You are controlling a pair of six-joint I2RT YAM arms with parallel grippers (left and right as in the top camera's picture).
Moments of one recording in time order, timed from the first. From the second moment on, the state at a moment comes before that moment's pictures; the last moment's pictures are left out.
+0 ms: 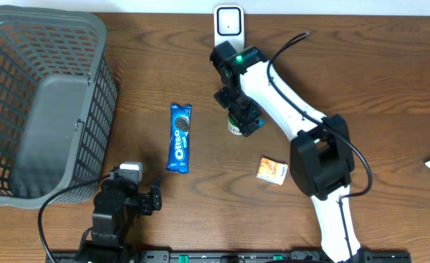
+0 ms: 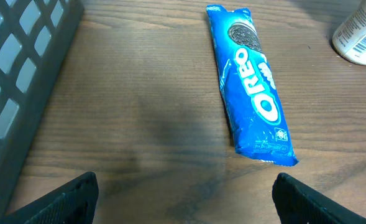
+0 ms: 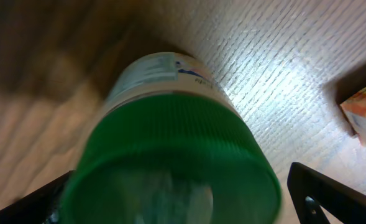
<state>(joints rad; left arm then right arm) -0.15 0.19 0.15 -0.57 0.02 -0.09 0.55 2.29 1.99 -1.31 -0.05 1.56</state>
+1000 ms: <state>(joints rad) -0.15 0.19 0.15 -0.57 0.02 -0.09 0.54 2.35 1.93 -1.25 -0.02 1.55</state>
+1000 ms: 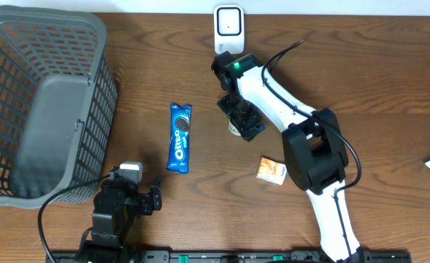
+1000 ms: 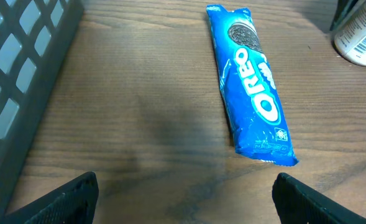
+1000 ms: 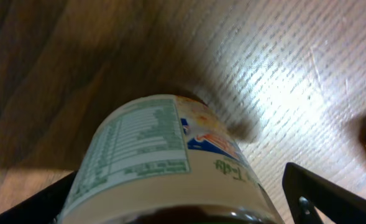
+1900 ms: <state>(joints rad) -0.15 0.19 0.15 -0.57 0.02 -0.09 0.48 2.34 1.94 -1.43 -0.19 0.84</state>
